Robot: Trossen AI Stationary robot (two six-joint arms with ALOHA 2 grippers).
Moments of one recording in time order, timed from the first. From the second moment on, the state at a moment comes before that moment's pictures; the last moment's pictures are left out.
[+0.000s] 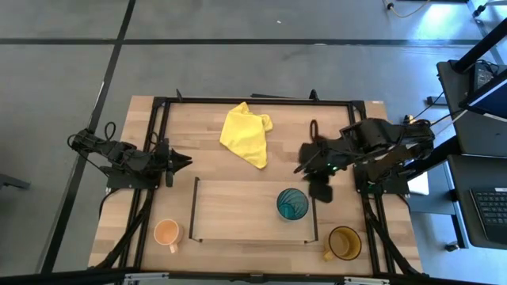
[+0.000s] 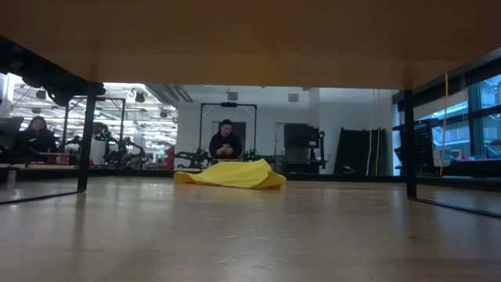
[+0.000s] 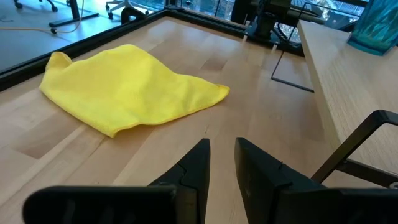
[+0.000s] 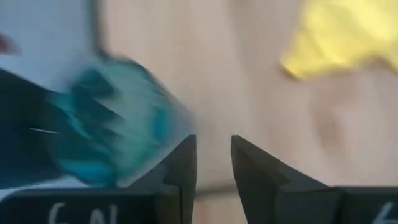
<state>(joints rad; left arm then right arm) -0.40 0.00 0.21 -0.59 -0.61 -0.46 0.28 1.59 2.02 -1.54 0.05 0.51</state>
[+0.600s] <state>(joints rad) -0.40 0.00 0.21 -0.59 -0.61 -0.46 0.40 1.26 1.50 -1.57 -0.04 1.15</state>
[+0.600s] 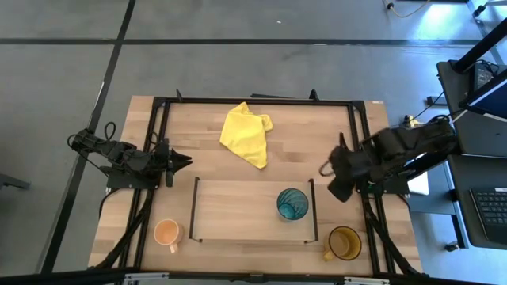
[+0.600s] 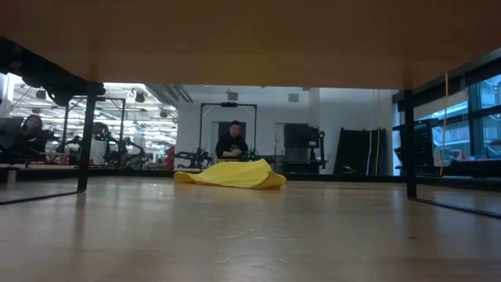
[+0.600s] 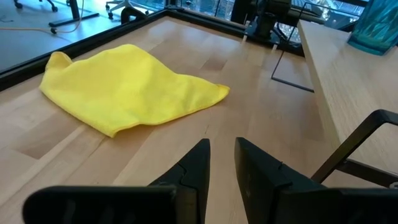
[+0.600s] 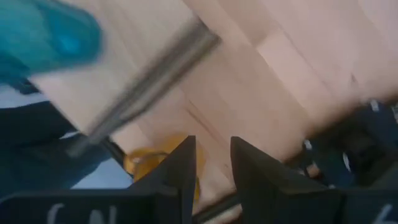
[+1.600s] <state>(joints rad) -0.40 0.00 0.21 -0.59 -0.61 -0.46 0.79 1.18 0.91 -0.98 -0.17 1.41</state>
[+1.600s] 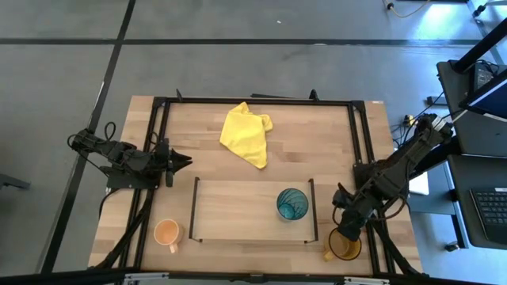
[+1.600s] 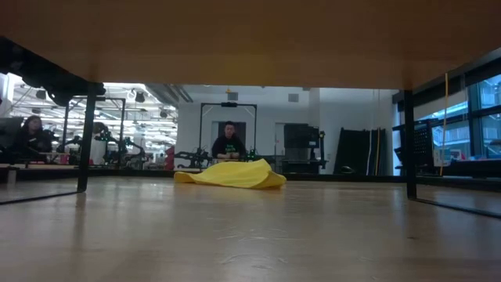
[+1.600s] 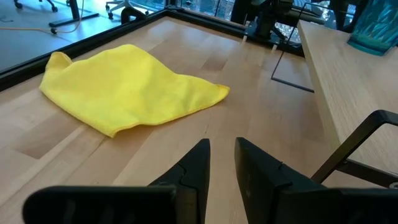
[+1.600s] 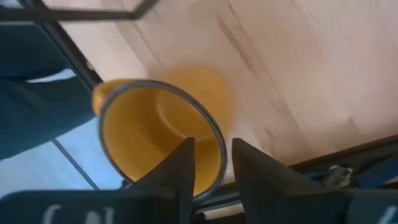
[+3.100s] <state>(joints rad) -0.40 0.00 0.21 -0.59 -0.61 -0.46 0.96 1.20 0.83 -0.94 -0.06 1.59</state>
